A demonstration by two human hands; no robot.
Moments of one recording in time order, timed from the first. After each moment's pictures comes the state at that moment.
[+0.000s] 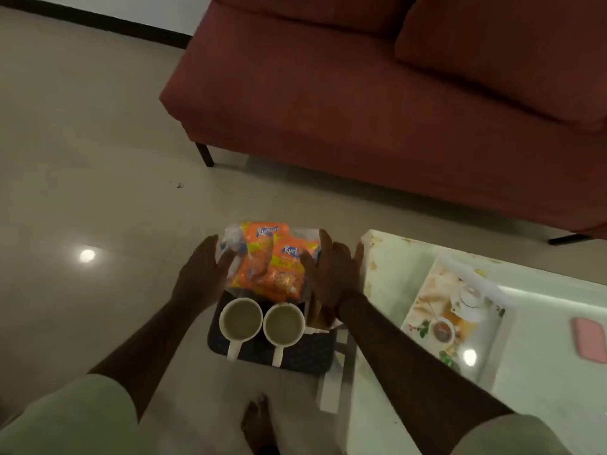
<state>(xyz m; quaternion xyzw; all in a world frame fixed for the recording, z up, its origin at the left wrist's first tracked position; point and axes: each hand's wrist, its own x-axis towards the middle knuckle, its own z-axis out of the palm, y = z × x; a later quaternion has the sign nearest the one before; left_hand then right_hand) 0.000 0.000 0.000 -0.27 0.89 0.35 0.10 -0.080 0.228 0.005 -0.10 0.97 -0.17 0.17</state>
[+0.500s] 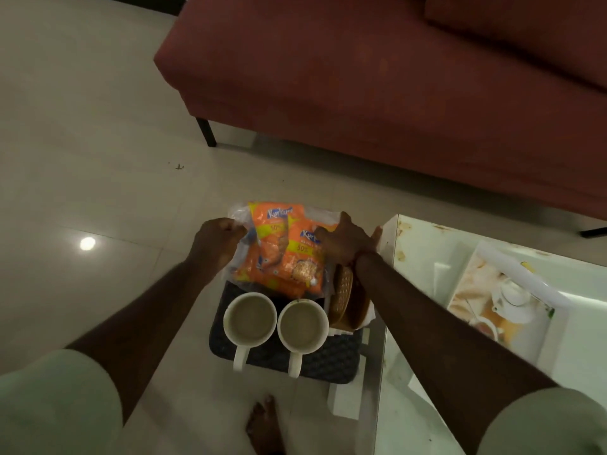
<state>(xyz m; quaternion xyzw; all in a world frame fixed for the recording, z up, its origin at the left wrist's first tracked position) -0.043 -0.018 -0.059 -0.36 0.77 0.52 0.09 -0.135 0.205 -0.069 -0.01 0.94 -0.18 0.29</state>
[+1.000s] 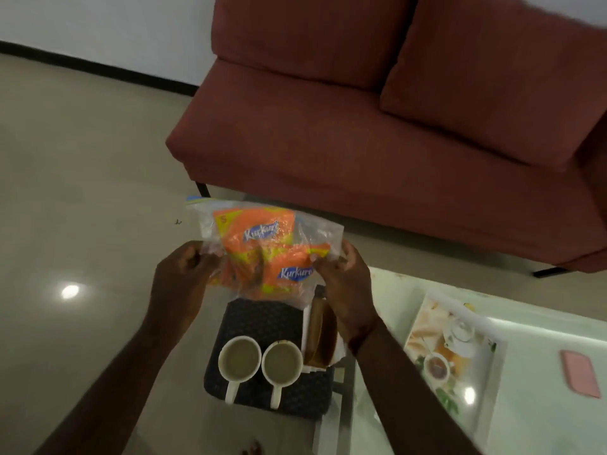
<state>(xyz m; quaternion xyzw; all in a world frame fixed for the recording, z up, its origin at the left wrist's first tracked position) -0.008 -0.005 0.119 -0.27 0.81 0.50 -0.12 -0.078 0.215 0.132 0.08 0.69 -0.70 0.15</state>
